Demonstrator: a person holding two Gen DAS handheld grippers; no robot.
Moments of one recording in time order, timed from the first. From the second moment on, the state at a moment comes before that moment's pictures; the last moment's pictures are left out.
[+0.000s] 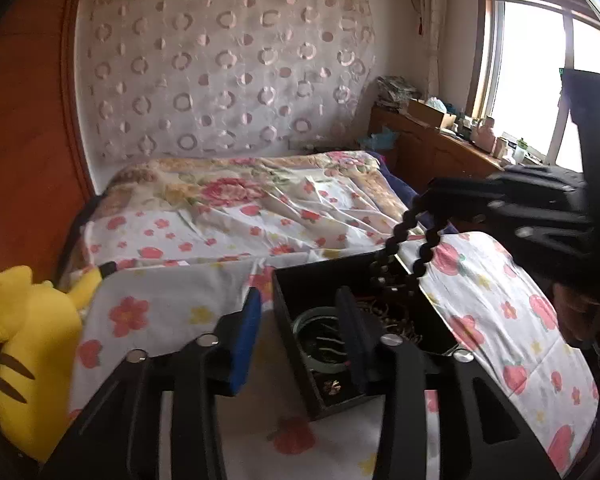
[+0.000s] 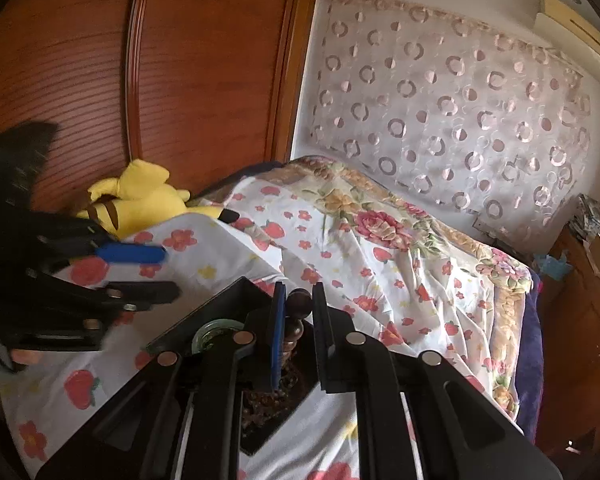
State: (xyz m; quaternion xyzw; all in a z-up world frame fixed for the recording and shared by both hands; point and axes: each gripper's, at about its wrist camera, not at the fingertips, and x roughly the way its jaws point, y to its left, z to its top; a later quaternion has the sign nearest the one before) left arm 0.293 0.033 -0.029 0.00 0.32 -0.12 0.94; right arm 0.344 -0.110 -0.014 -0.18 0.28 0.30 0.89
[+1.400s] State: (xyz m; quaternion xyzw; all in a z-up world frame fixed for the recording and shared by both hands) left arm 0.209 0.034 -0.036 0.00 0.31 -0.06 0.95; right arm 0.286 -0.145 -0.042 -0.07 0.30 0.20 0.93
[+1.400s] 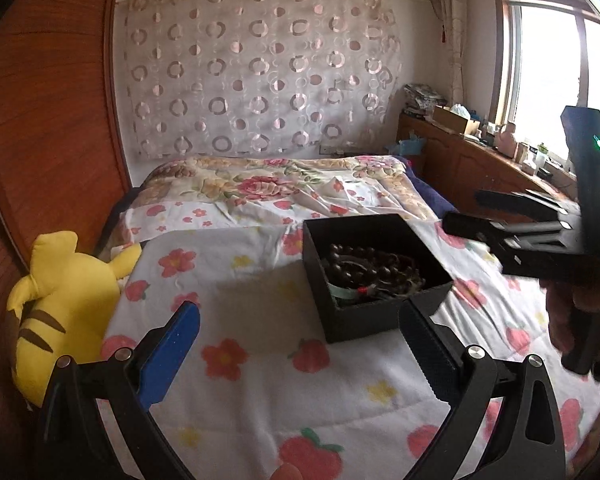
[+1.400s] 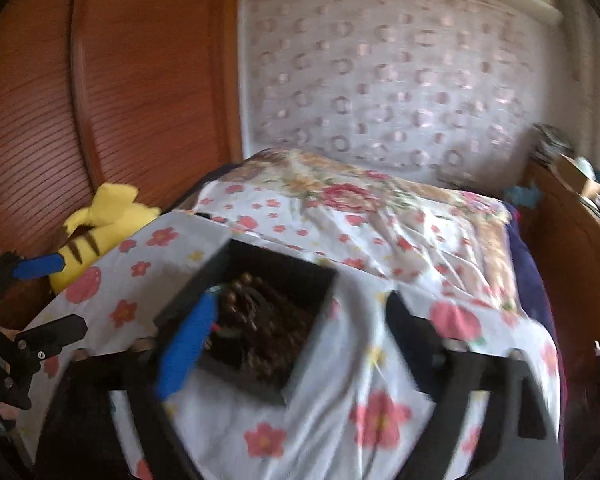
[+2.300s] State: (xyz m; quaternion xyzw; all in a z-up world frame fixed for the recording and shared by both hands) left arm 0.094 -0.020 -0.016 0.02 0.28 -0.05 0.96; right arm 0.104 -0.204 -0.035 0.02 0.25 0.09 0.96
